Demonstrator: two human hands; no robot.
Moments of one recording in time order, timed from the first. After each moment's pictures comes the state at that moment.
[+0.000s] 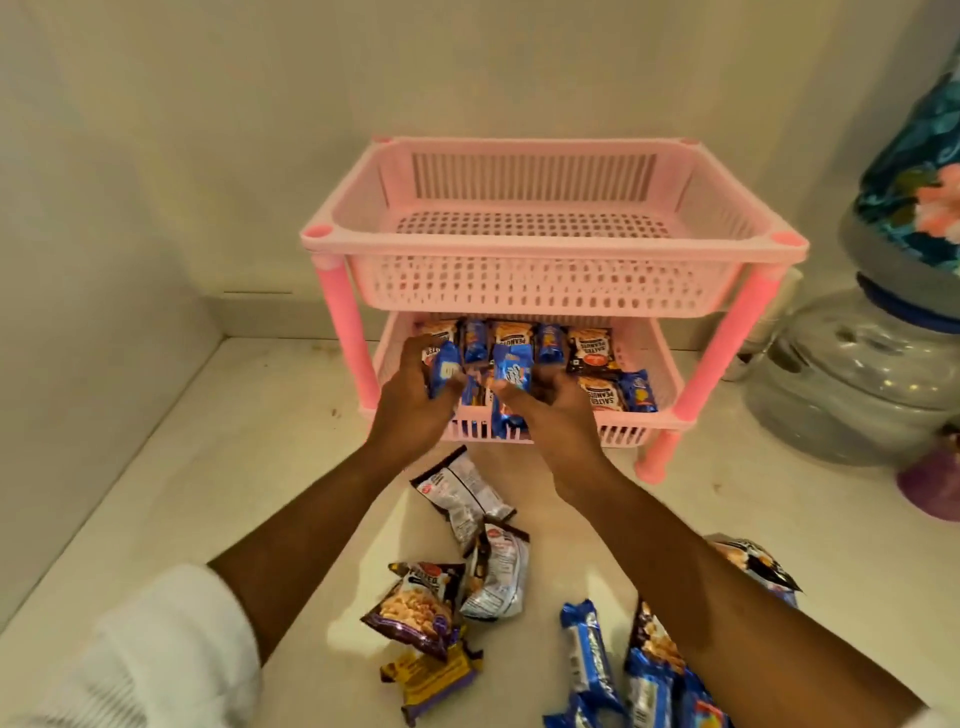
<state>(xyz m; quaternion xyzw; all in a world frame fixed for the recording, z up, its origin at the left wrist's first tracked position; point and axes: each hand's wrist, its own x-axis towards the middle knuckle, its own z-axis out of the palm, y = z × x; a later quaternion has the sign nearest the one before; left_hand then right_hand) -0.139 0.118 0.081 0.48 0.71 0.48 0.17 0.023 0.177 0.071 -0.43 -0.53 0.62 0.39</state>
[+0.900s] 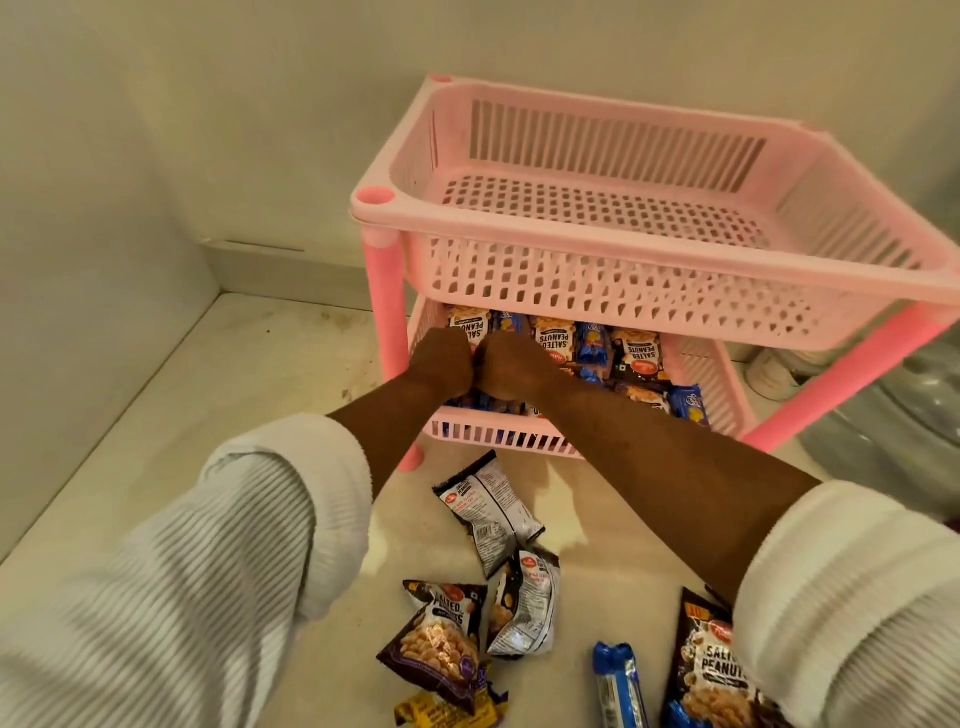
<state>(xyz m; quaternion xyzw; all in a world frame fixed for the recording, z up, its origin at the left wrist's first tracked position) -0.211 0.219 0.049 0.52 0.83 0.11 0.15 -0.116 0.279 0.046 -0.44 -0.87 0.20 -0.02</state>
